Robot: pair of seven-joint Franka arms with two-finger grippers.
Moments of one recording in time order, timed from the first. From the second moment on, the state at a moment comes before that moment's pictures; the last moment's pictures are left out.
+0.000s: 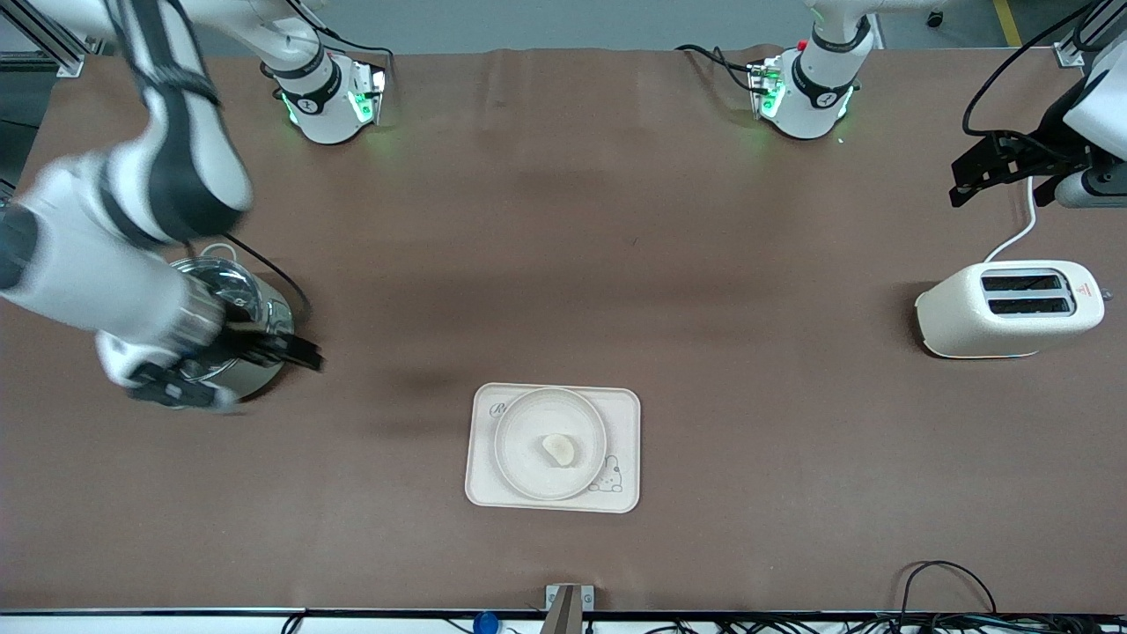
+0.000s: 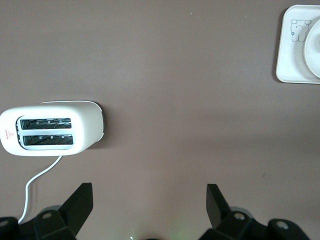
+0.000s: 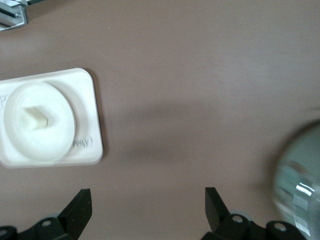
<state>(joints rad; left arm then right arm) 0.01 -0.08 -0.10 -1.58 0.00 1.51 -0.08 0.24 0.43 -0.05 -1.57 0.25 2.06 0.26</state>
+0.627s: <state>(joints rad) 0.01 -0.06 -0.10 -1.58 0.00 1.51 -0.08 0.52 0.91 -0.05 -1.29 0.27 2.48 0.56</state>
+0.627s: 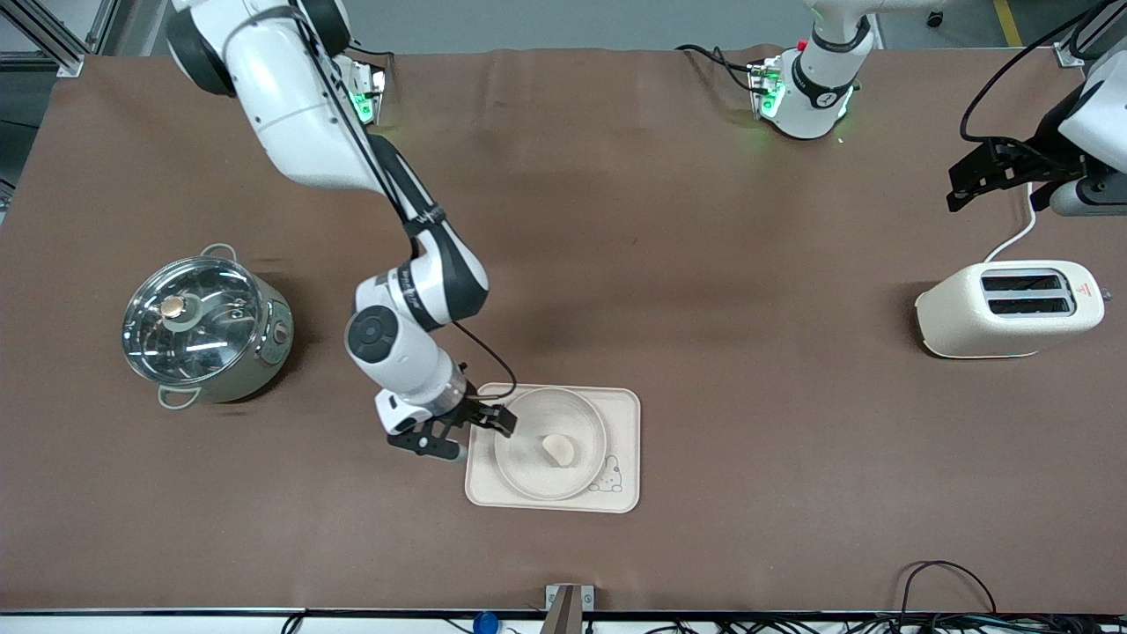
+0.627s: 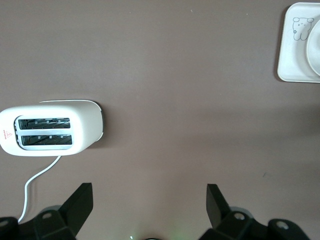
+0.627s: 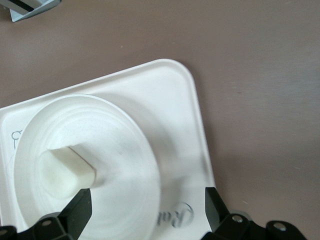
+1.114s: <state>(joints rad) 0.01 -0.06 -0.10 -1.58 0.00 1.51 -0.08 0.52 0.98 -0.06 -1.24 0.27 2.52 0.55</state>
